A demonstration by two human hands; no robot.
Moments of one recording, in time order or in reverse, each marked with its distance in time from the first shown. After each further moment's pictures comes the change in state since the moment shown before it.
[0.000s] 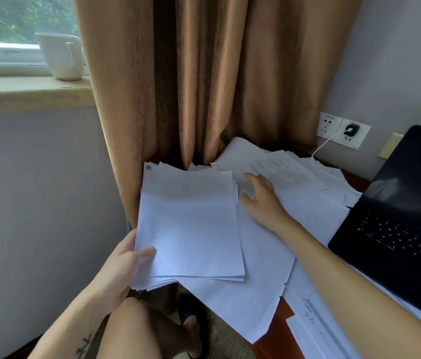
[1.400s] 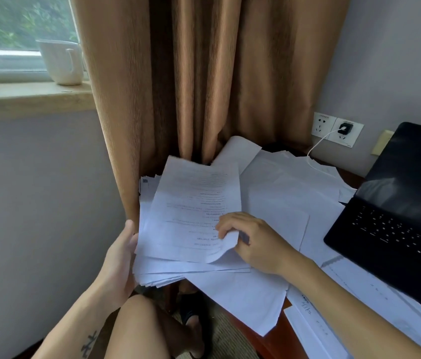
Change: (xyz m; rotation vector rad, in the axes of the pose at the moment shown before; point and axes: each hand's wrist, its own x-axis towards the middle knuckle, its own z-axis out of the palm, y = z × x) left_hand -0.010 0.009 0.008 -0.268 0.043 -0.111; right_hand -0.100 -0.026 -0.003 0.025 -0.238 -0.408
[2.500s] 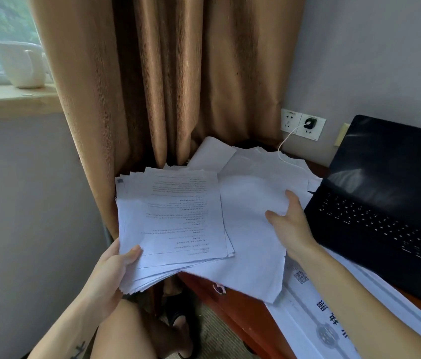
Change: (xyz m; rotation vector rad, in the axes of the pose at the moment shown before) left_hand 0.005 -0.021 0.006 0.127 -0.044 0.072; right_hand -0.044 0.024 -0.048 0.519 0.702 0.768
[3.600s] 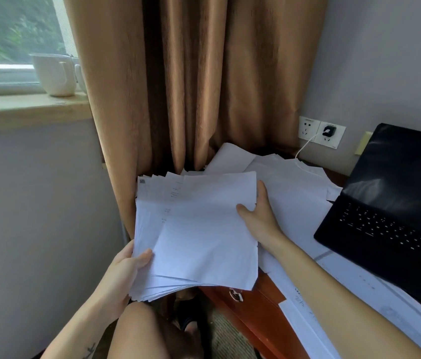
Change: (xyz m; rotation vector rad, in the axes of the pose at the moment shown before) left_hand -0.008 0.009 -0.013 0.071 0.024 0.015; right_hand 0.020 -0.008 0.084 -0.044 -0.257 -0.222
